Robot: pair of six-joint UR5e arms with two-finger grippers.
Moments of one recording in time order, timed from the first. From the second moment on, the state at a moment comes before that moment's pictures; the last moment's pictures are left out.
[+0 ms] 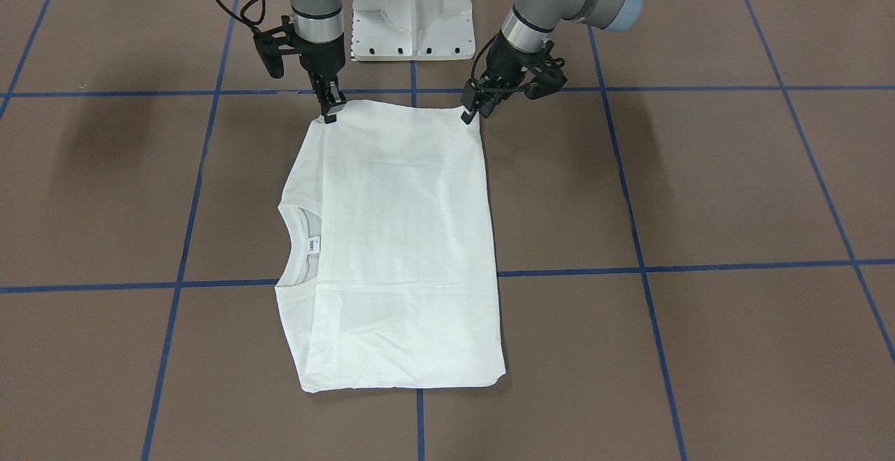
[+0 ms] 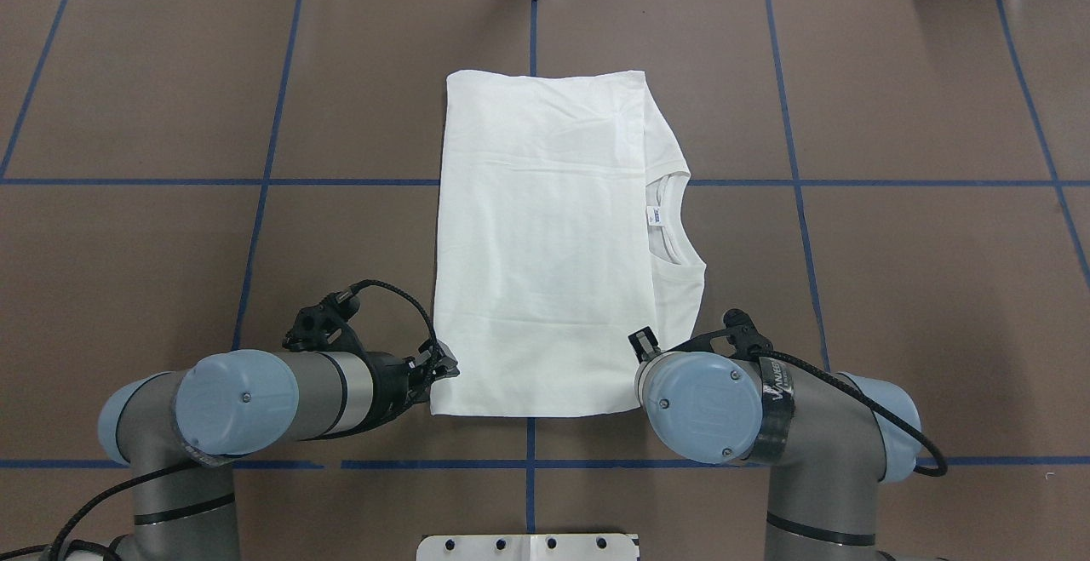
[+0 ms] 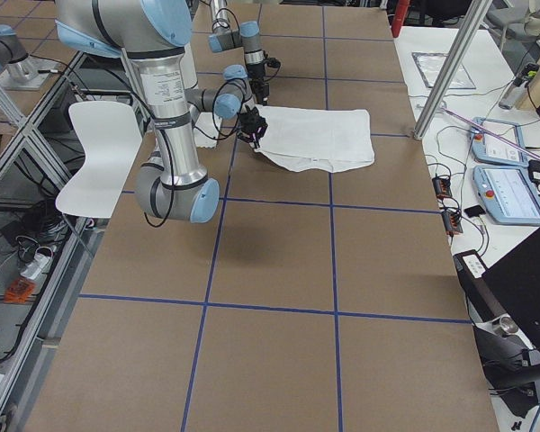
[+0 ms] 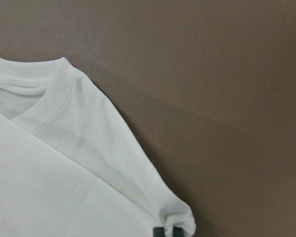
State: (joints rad) left arm -0.27 -1.87 -1.86 -2.15 -1.61 -2.04; right arm 0.23 -1.17 1.98 -1.67 1.50 2.53
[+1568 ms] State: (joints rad) left arm -0.16 -1.74 -2.05 -2.14 -1.52 -2.14; right arm 0.18 -1.17 2.09 -1.72 1.50 2.53
